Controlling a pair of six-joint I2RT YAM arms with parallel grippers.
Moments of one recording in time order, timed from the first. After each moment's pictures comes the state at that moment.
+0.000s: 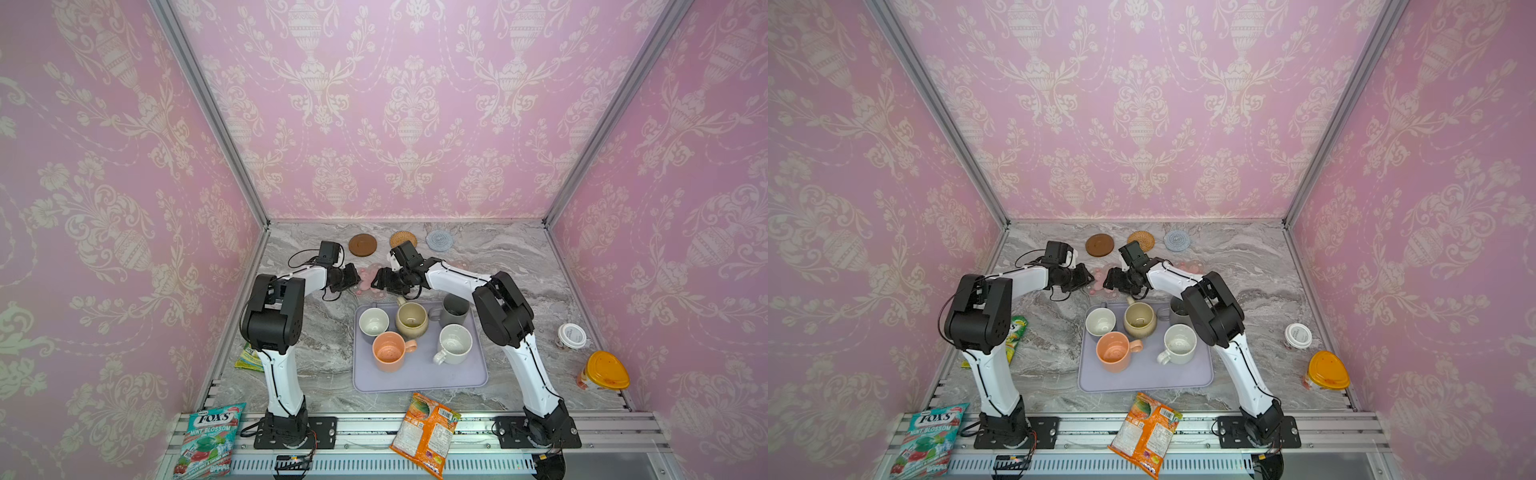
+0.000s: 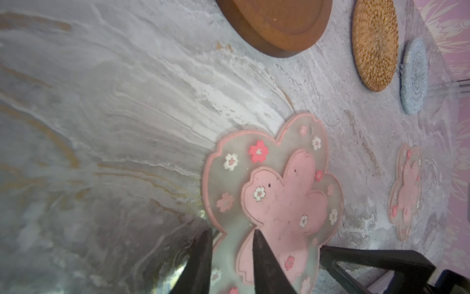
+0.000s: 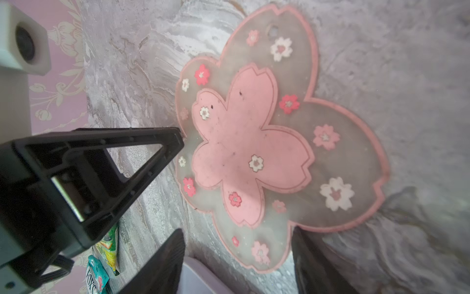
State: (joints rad) left arm -0.12 1.97 1.19 -0.22 0.35 -0.51; right arm 0.64 2.32 1.76 -0.34 -0.36 0.73
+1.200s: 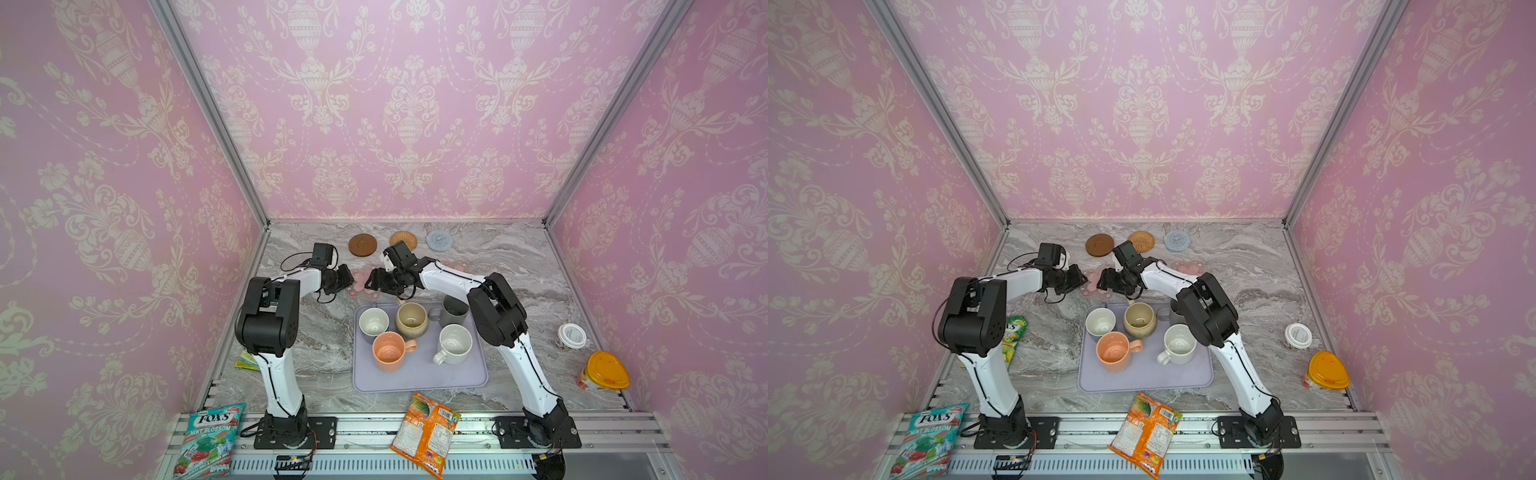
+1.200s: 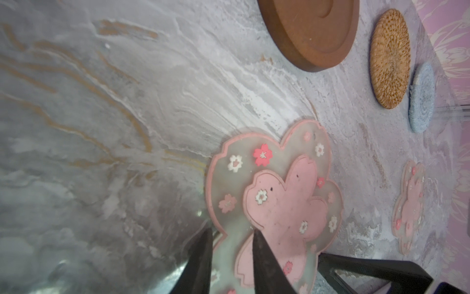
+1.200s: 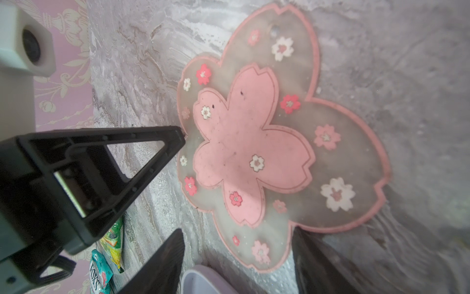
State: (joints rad) left arm -0.08 1.94 1.15 -0.20 0.34 -0.57; right arm 0.66 2.36 1.83 -0.36 -0.38 0.73
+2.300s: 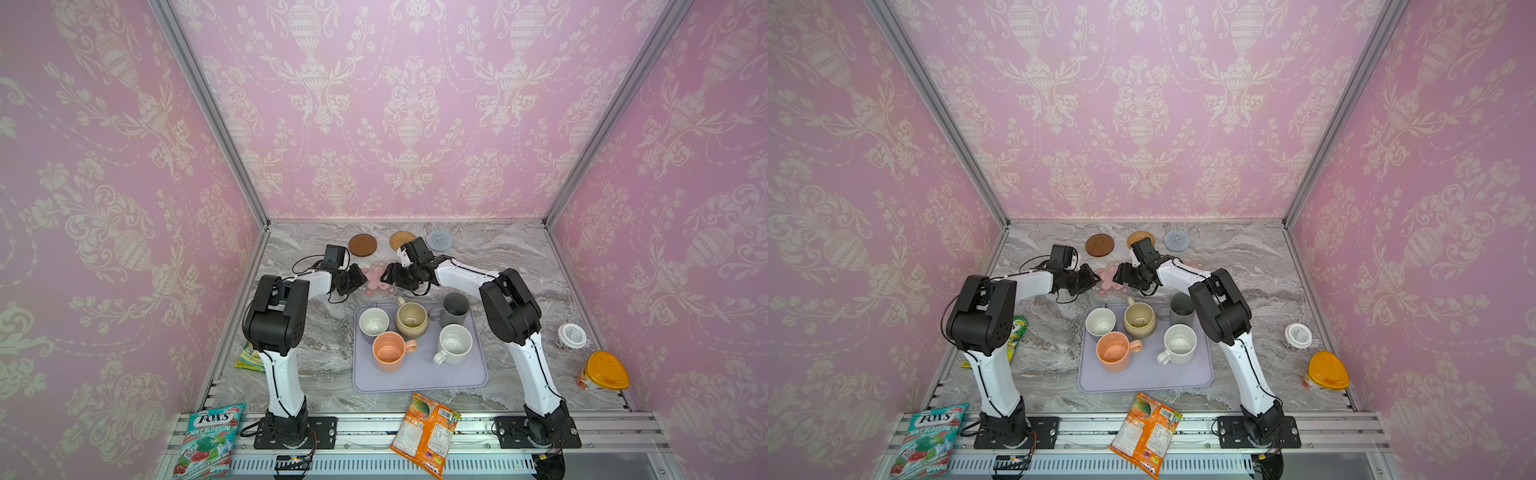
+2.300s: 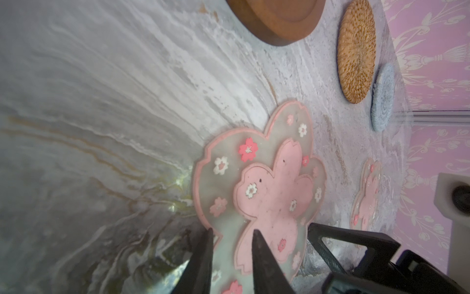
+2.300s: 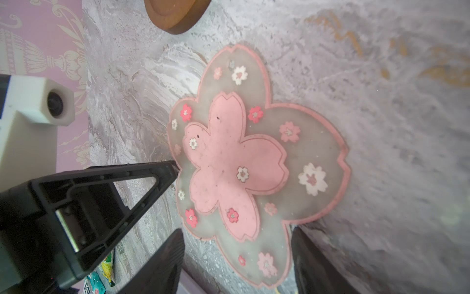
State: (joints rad) left arm -0.17 1.97 1.15 -0.12 0.38 -0.73; right arm 0.56 2.28 1.69 -0.29 -0.37 0.71
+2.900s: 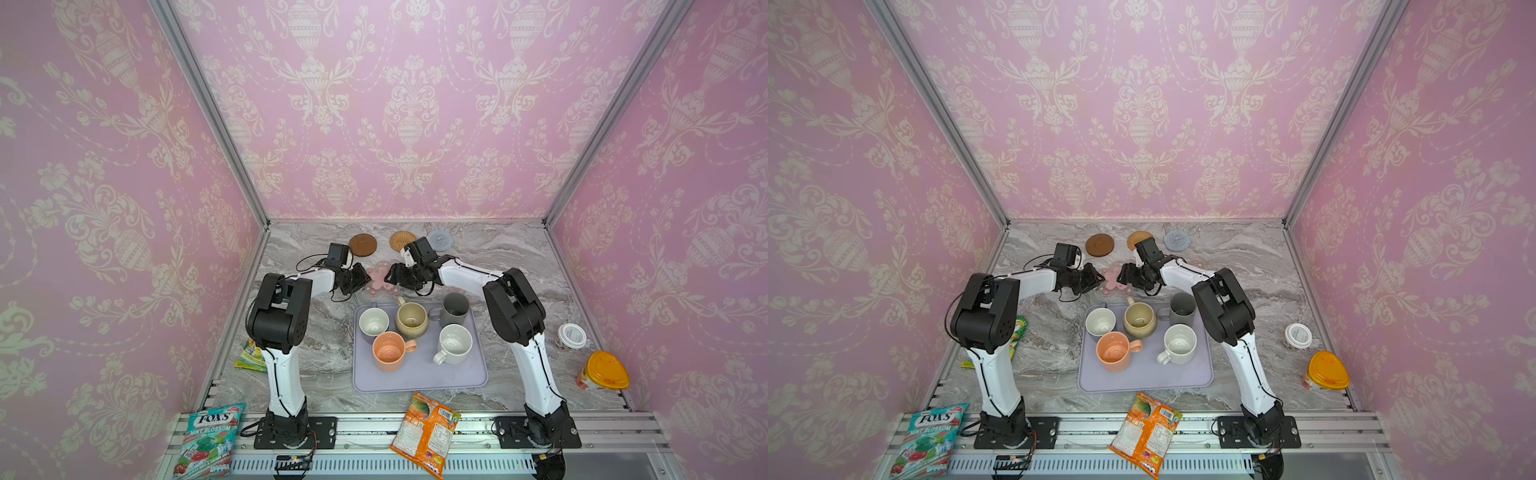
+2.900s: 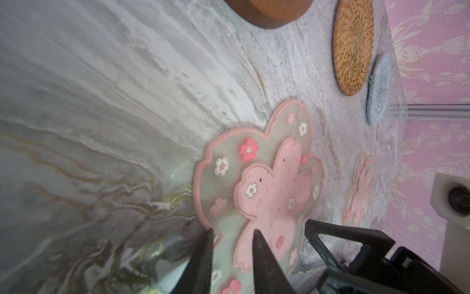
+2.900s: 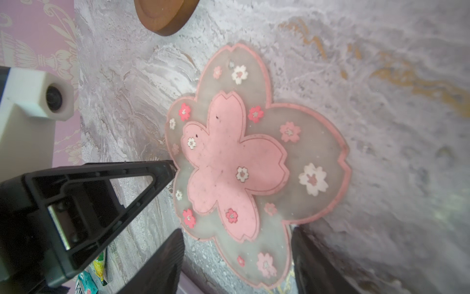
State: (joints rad) left arm -0.18 2.00 1.19 -0.13 0.42 -0.76; right arm 0.54 2.26 1.66 -0.30 -0.36 0.68
